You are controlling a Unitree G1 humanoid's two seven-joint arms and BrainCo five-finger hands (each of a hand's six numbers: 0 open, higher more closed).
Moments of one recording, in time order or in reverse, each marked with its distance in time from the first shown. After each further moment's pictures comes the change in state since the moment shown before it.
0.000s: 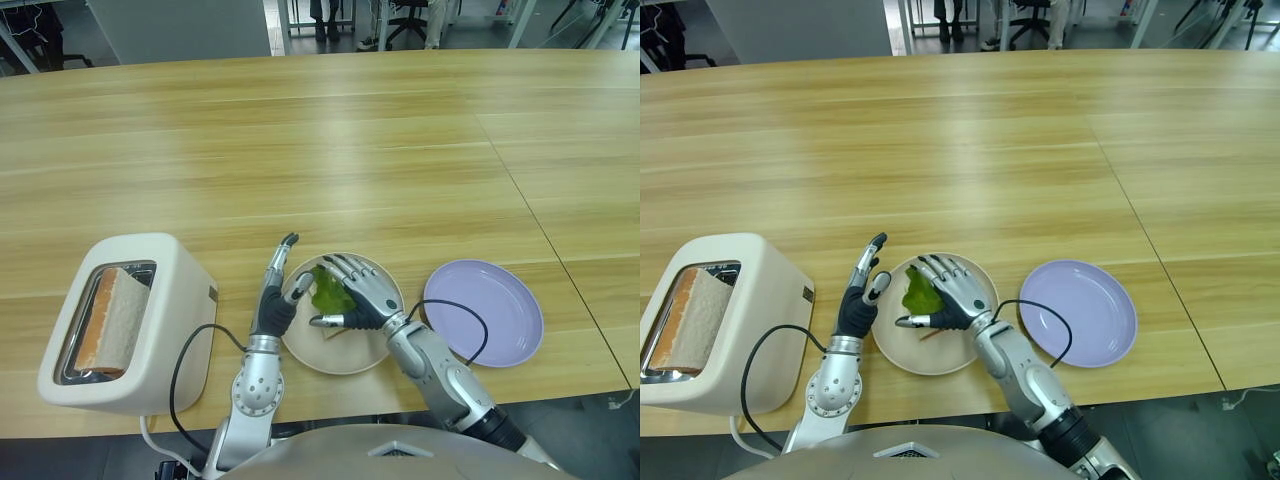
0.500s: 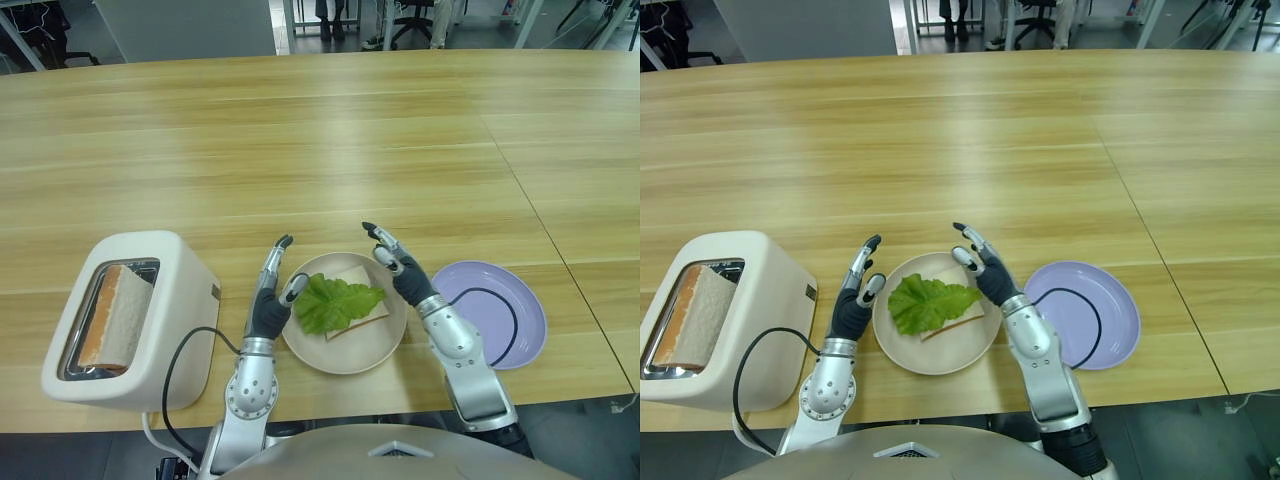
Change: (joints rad) left arm 0.012 0.018 0.022 -0.038 -0.002 0.000 -0.010; right arm 0.115 0.147 -0.354 -0.262 0.701 0.136 0.252
